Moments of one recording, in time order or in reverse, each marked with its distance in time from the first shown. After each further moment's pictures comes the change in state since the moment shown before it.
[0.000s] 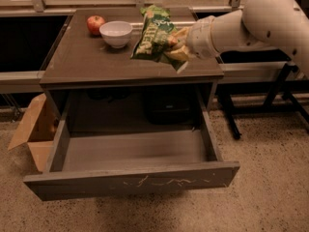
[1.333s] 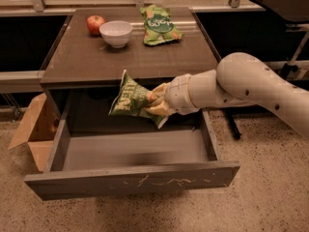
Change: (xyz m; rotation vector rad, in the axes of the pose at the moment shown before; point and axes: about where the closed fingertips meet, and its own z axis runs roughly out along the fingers) arm 0.011 0.159 0.044 -0.195 -0.037 0.100
